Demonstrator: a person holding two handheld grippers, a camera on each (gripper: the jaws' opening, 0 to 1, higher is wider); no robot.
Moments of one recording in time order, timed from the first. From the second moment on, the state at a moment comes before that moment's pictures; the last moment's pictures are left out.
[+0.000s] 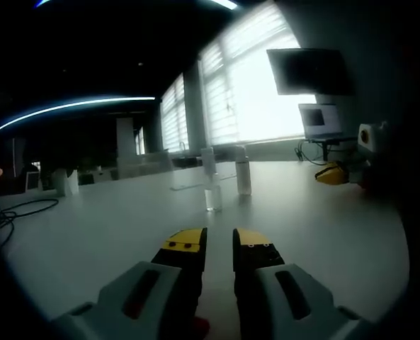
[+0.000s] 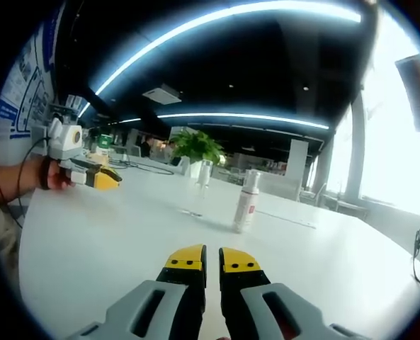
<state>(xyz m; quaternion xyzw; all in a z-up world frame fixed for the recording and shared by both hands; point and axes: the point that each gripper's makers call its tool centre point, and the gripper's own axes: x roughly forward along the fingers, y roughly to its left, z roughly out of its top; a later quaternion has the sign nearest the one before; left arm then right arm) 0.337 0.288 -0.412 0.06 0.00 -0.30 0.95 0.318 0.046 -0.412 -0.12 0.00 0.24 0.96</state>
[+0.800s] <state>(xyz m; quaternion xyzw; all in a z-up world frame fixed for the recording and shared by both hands) 0.347 0.293 -0.403 0.02 0.02 -0.30 0.95 0.317 0.050 -0.414 -0.11 0.01 0.25 0.96</state>
